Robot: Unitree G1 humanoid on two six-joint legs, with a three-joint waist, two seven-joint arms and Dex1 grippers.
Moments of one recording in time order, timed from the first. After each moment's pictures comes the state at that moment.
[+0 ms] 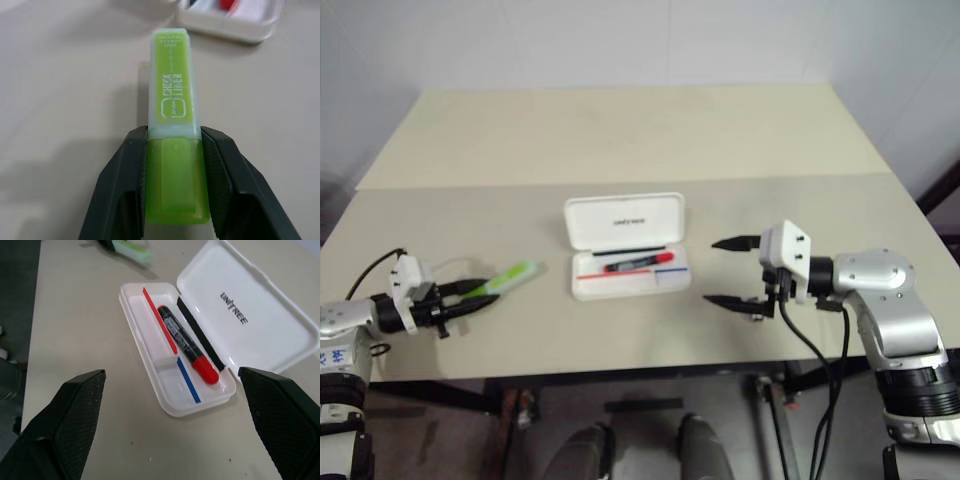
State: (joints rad) left arm -0.40 0.78 0.25 0.65 -0.30 -0.19 -1.30; right arm -0.41 -0.78 -0.04 -0.08 0.38 0.16 1.25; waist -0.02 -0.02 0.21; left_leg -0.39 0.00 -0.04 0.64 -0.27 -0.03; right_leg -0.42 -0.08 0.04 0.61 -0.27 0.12
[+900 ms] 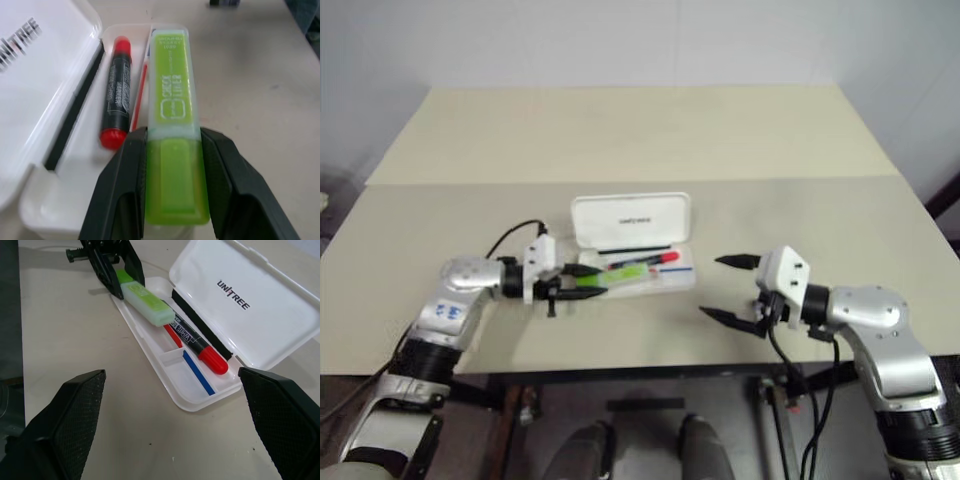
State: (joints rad) left arm -0.59 0.54 -0.13 0.31 -0.17 0.03 -1.13; right arm -0.19 -0.74 -0.09 -0.26 0.38 0.20 1.05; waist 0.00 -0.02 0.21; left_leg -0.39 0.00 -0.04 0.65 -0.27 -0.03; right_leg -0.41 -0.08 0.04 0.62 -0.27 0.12
